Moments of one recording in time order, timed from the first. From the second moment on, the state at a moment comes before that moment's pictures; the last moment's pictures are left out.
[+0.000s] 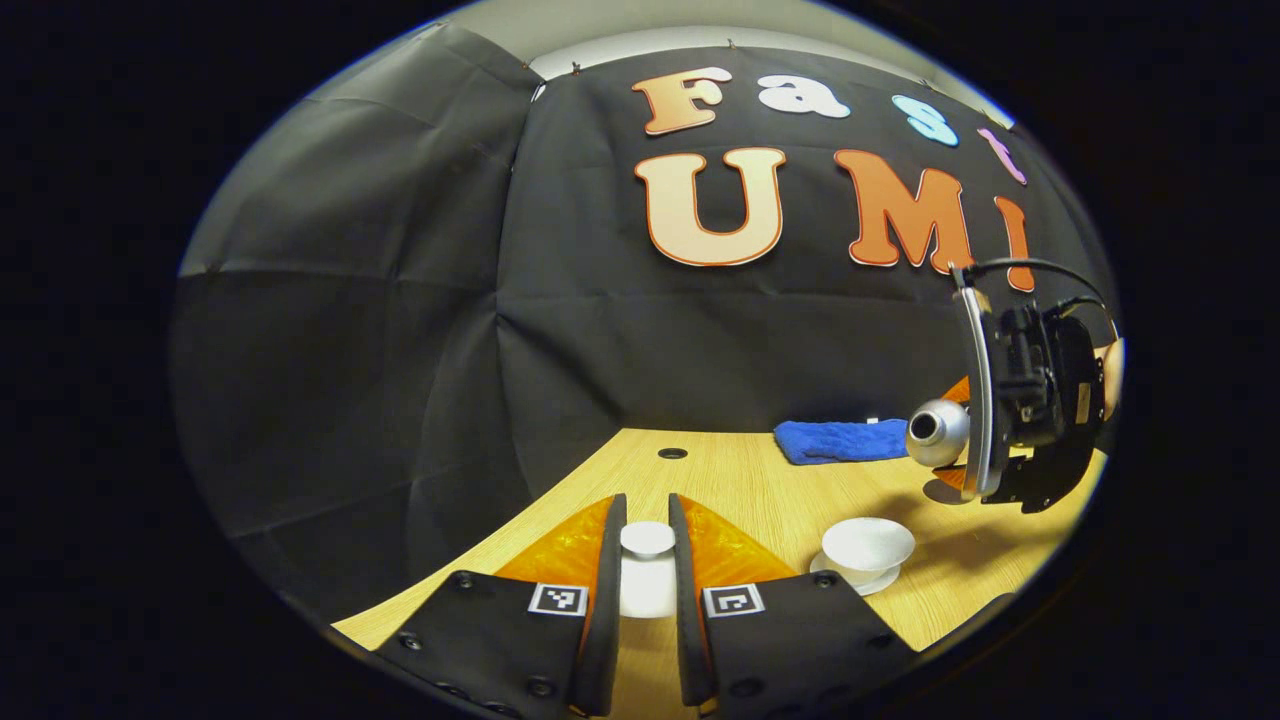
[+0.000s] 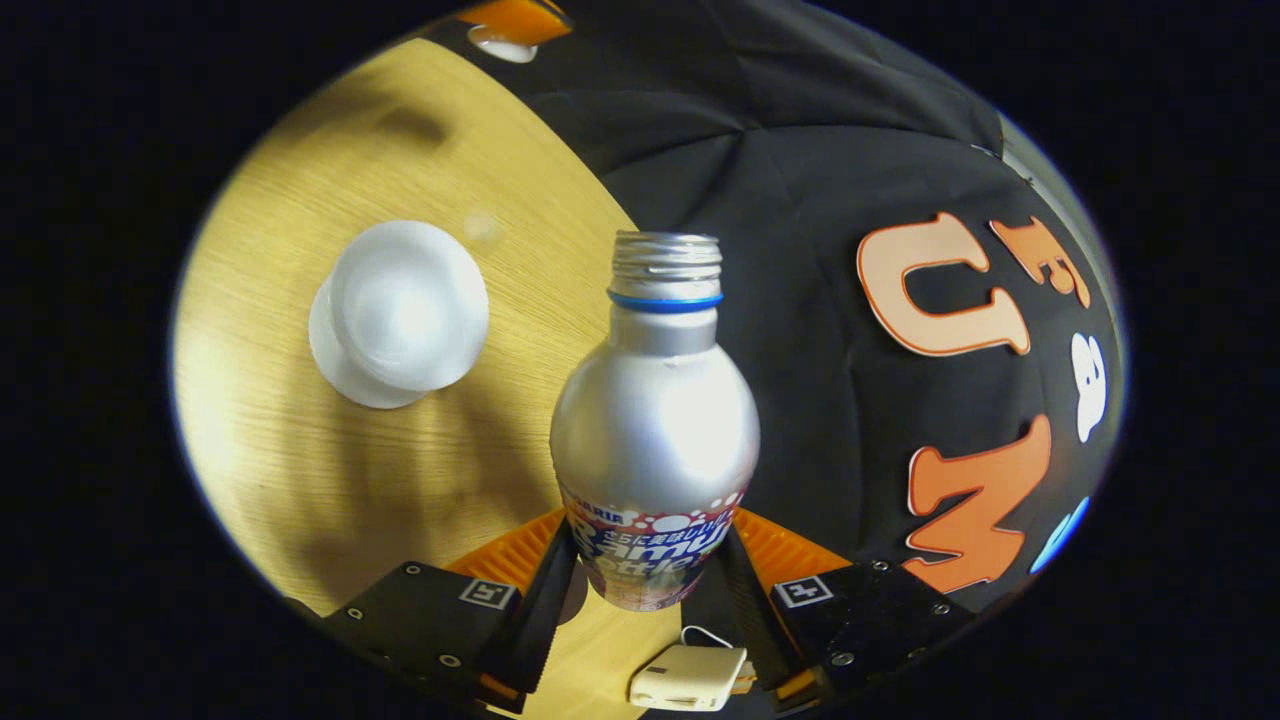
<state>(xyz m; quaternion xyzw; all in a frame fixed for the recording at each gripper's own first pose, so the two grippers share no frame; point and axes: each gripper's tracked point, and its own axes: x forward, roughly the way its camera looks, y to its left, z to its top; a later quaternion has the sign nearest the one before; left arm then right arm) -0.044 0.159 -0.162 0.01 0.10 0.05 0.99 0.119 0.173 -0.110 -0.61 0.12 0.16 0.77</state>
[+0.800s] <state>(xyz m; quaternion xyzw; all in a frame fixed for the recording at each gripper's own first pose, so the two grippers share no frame) -0.053 0.175 -0.171 0.01 0.10 0.06 0.99 0.127 0.182 -0.087 -0.72 0.03 0.12 0.68</state>
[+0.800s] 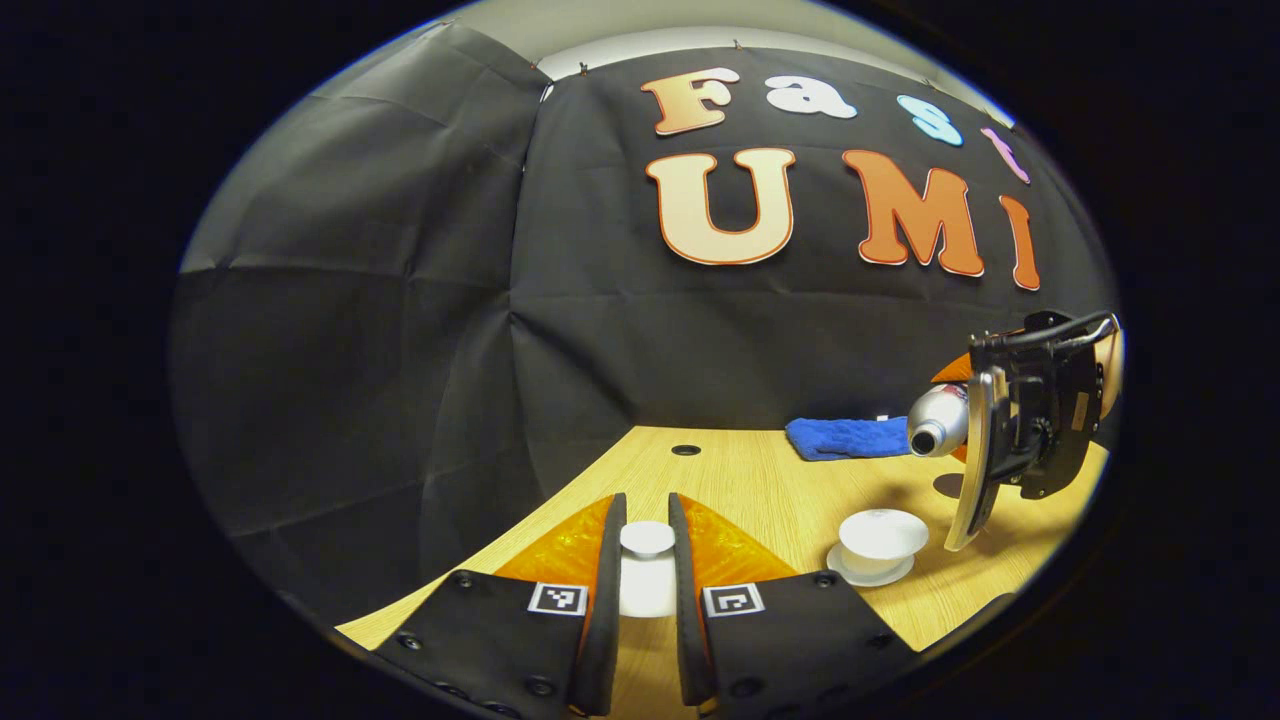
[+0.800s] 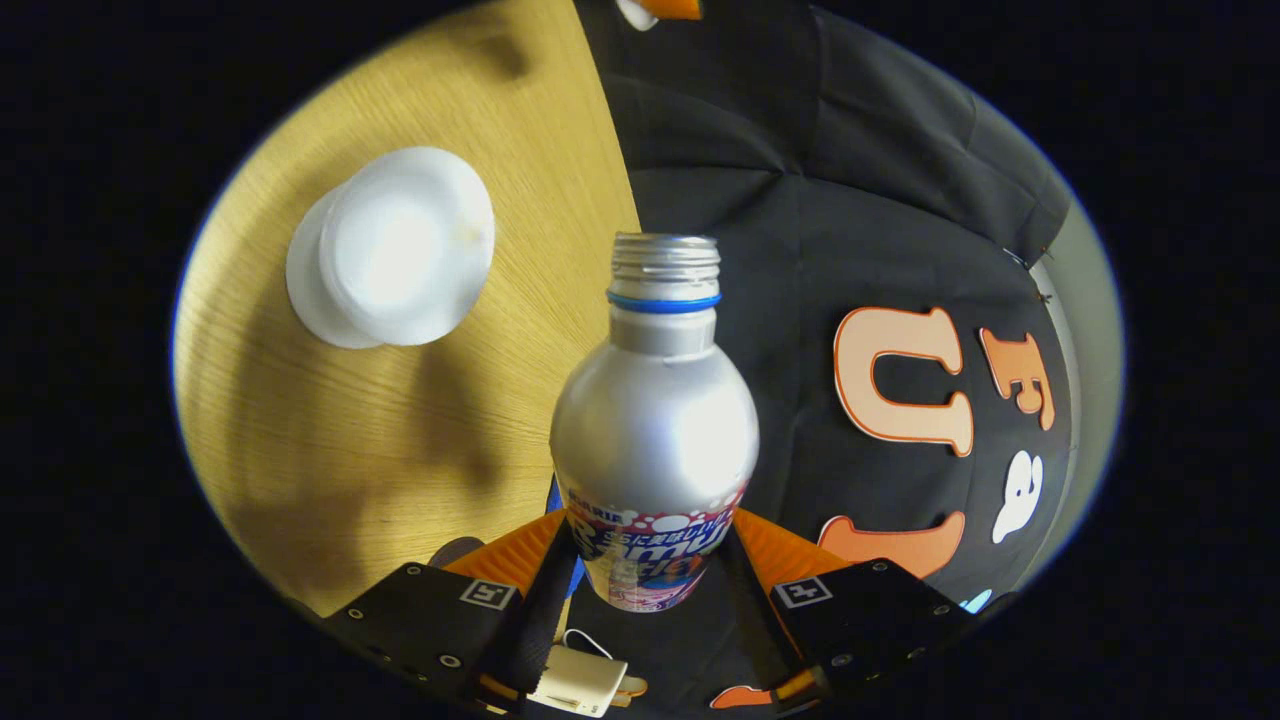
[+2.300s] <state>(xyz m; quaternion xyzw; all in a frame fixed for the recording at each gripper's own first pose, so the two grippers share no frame) -0.056 0.170 -0.174 0.01 0.11 0.06 0.99 0.154 0.176 -0.060 -0.83 -0.06 0.06 0.55</state>
